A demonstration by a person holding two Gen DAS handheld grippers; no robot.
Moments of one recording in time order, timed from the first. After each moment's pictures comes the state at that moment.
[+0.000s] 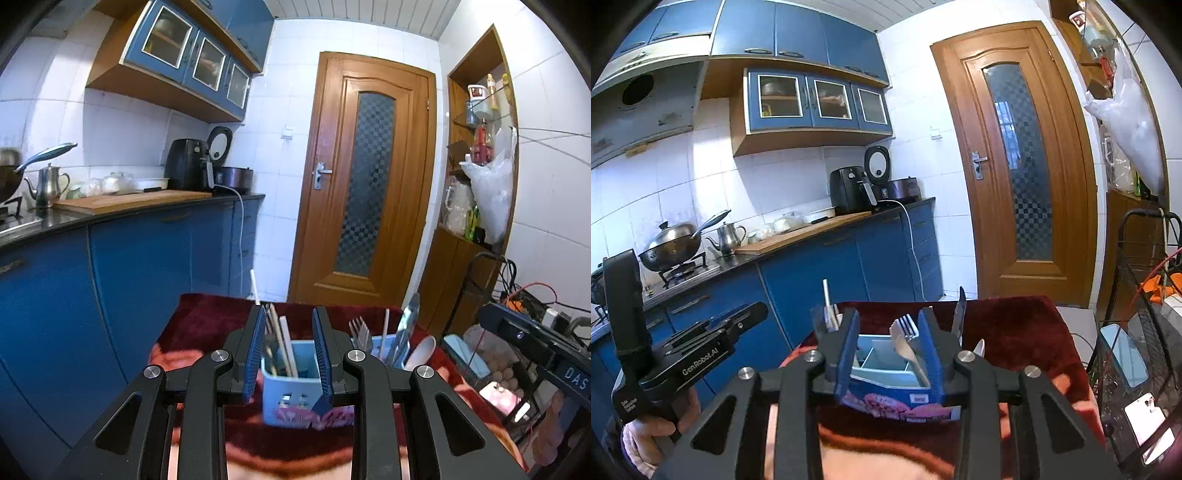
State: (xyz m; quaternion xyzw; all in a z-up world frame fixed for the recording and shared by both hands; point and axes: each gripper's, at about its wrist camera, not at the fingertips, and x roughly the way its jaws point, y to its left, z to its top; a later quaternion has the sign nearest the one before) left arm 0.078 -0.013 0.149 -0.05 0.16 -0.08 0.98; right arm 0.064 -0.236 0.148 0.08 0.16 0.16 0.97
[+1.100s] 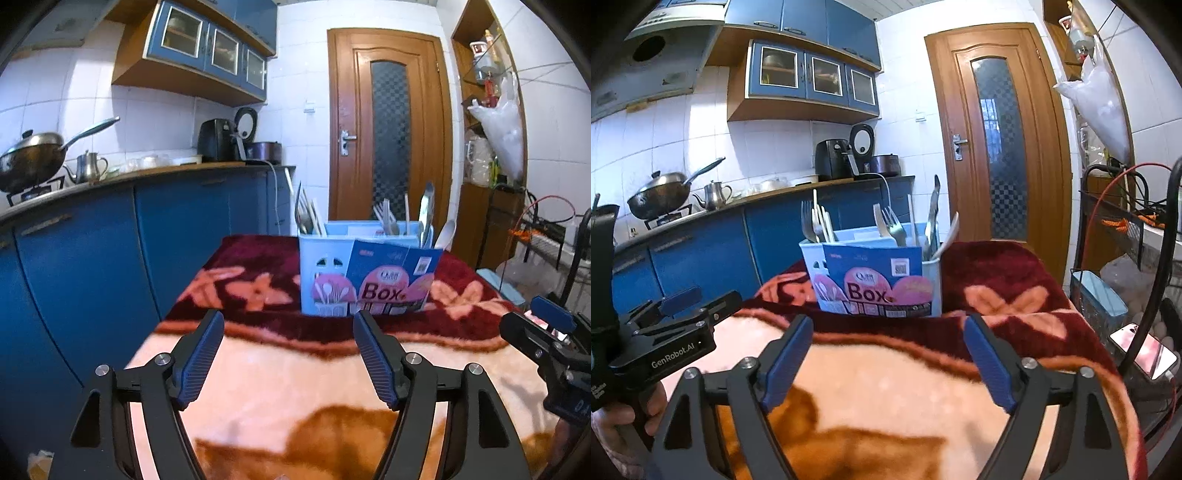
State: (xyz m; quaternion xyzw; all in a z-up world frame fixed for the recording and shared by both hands) left arm -0.001 -0.019 0.041 0.00 0.19 -0.01 0.98; right arm -0.011 -0.224 0.027 0.04 0.17 0.11 0.98
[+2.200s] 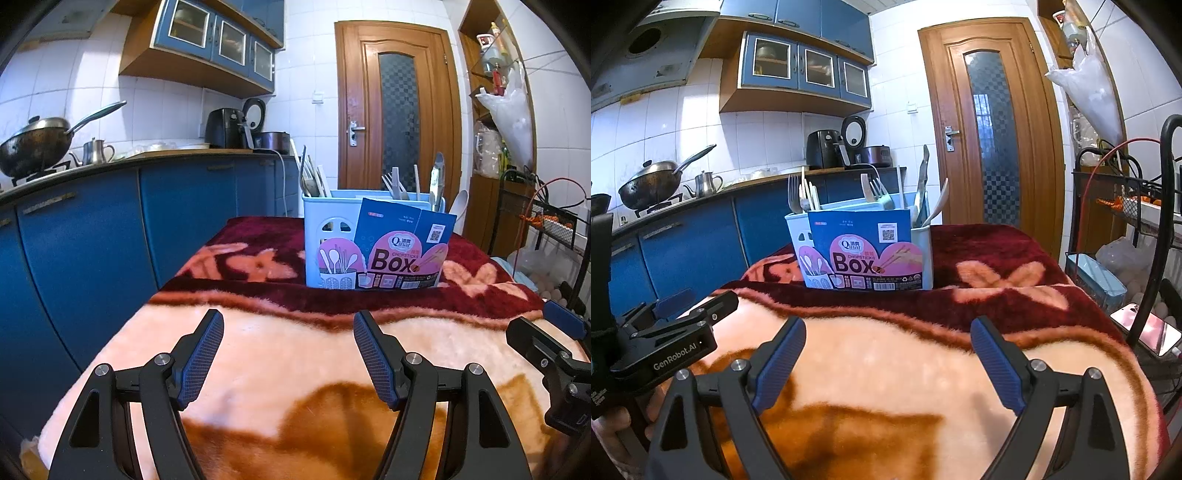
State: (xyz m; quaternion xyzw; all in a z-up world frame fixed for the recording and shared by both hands) left arm 0.001 -0.022 0.006 0.00 0.19 0.01 0.98; right arm -0.009 -0.225 -0.003 0.04 0.18 0.09 0.98
